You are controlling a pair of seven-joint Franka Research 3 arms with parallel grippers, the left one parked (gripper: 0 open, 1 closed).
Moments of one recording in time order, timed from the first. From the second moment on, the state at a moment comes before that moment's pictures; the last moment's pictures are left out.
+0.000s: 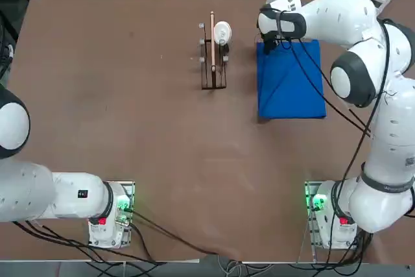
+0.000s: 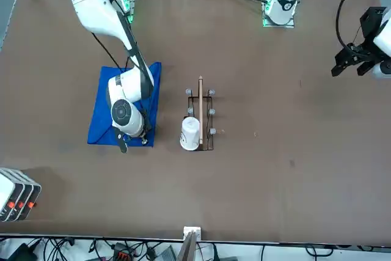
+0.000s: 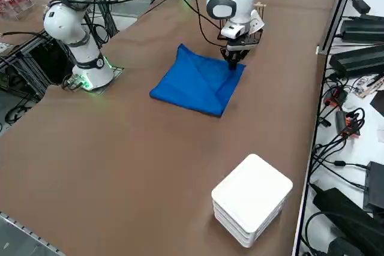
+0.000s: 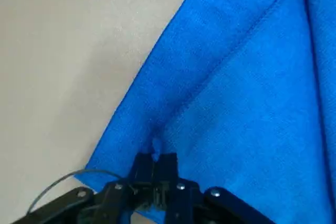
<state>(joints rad) 0.47 0.72 -0.09 -1.60 0.04 2.22 1.40</state>
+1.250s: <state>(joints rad) 0.52 0.67 -0.08 -1.58 0.02 2.23 1.33</state>
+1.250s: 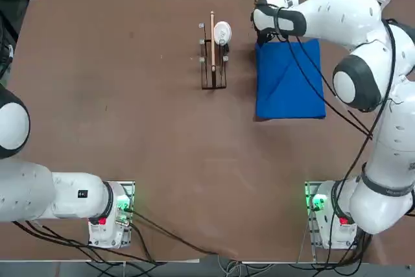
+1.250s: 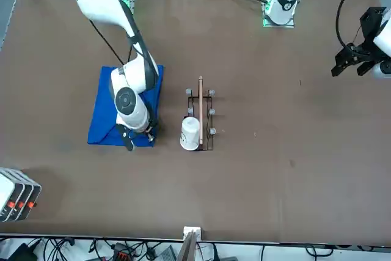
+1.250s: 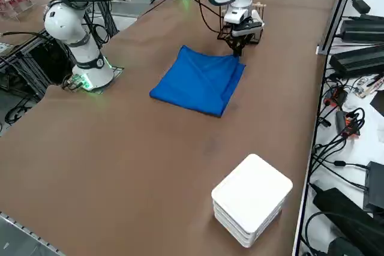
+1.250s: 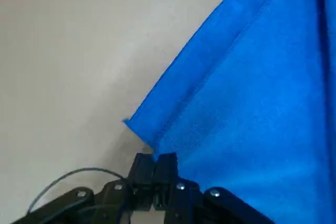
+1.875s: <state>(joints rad) 0.53 0.69 -0.08 -1.53 0.01 2.24 1.28</state>
